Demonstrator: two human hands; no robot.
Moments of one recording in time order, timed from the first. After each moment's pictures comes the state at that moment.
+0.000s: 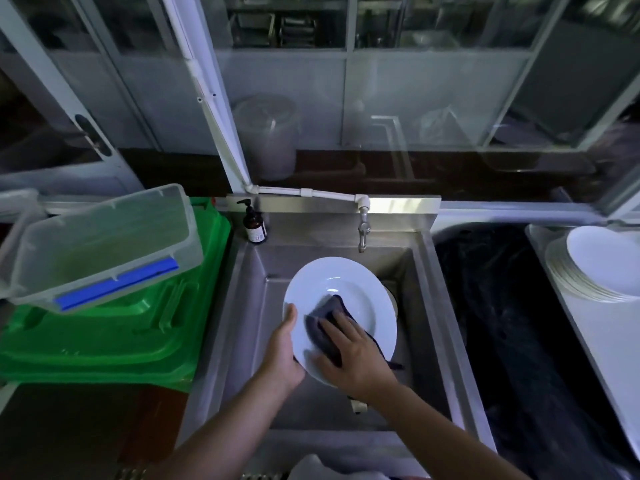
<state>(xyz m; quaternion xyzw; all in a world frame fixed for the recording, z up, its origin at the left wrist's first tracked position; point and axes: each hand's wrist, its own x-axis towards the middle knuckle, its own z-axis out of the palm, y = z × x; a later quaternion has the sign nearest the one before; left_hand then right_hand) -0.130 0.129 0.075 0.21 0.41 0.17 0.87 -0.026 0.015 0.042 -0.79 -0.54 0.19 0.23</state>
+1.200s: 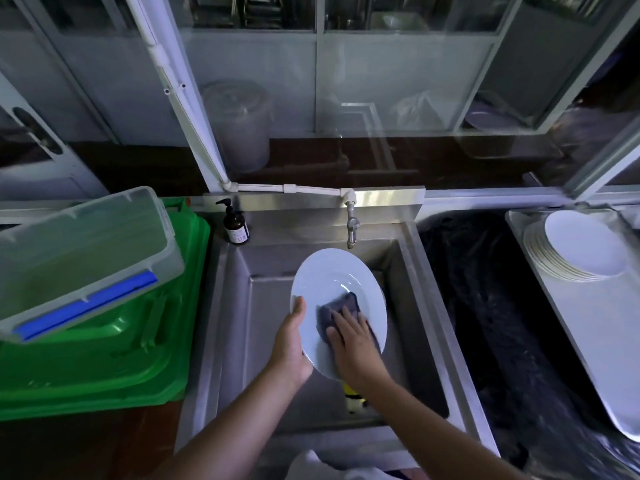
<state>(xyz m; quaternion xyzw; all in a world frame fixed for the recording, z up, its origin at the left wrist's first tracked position) -0.110 0.149 0.089 0.25 0.41 0.13 0.87 -0.030 0.047 0.053 -0.84 -0.41 0.25 0.23</state>
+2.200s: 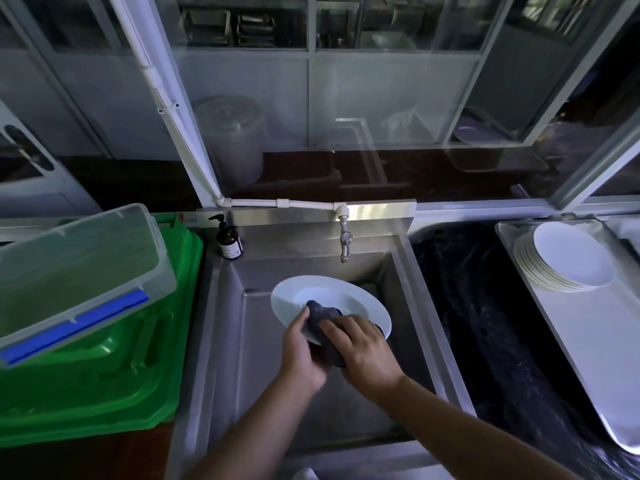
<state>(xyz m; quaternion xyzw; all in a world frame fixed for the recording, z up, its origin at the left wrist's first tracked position) -0.083 0.143 0.096 0.17 0.44 0.14 0.87 0.007 0.036 0.061 -0.74 -0.62 -0.06 0.24</state>
